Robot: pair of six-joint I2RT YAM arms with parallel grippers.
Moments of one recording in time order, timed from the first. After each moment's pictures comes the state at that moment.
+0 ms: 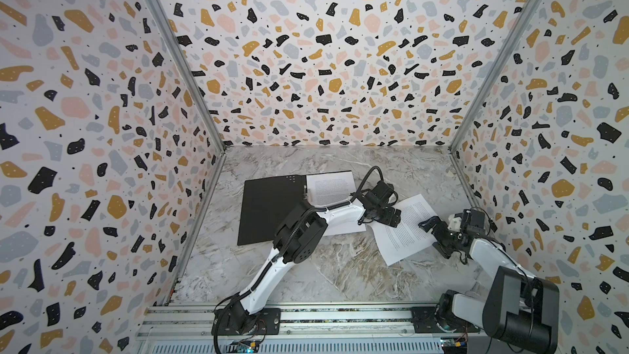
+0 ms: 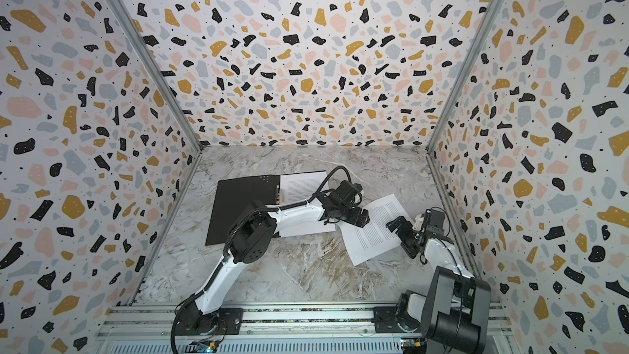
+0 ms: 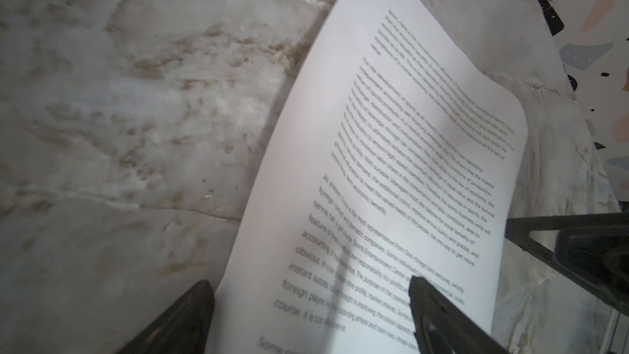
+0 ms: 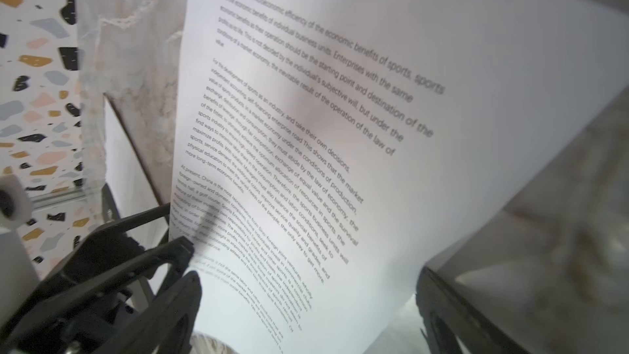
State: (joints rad) left arm -0.93 2.35 1.82 -0.37 0.21 -0.45; right arm -0.30 1.24 0.49 -0.30 -0.53 0.57
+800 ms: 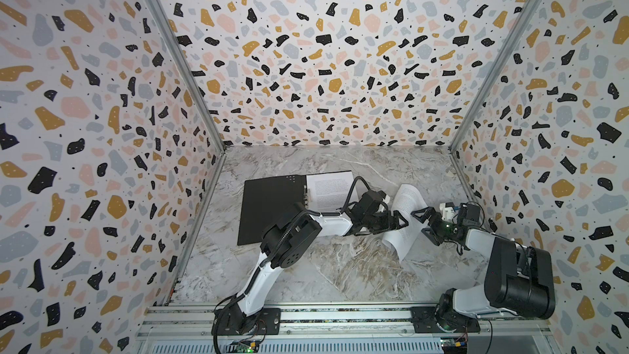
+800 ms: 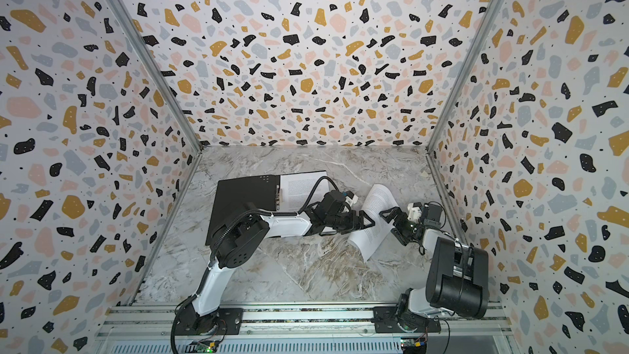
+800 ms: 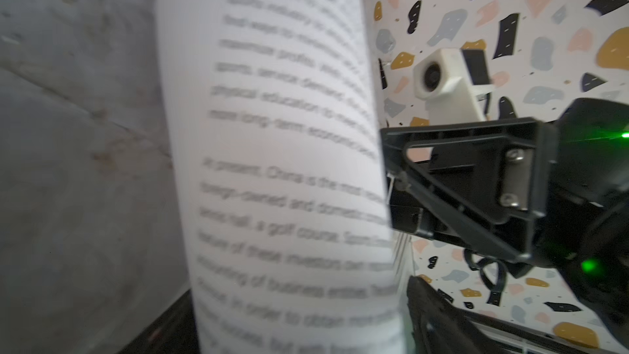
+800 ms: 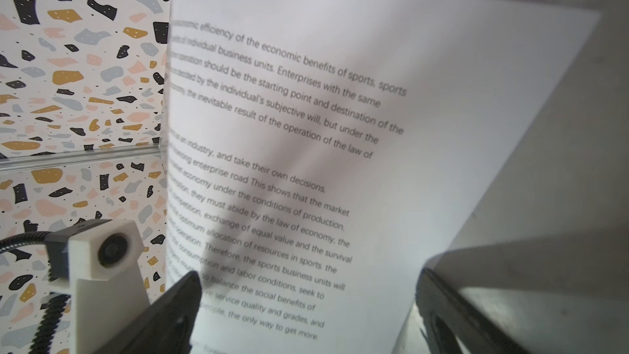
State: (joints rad) left arm -0.92 2.19 1.40 0.26 0.51 -0.99; right arm -0.29 1.44 0.53 -0.06 -0.74 0.56
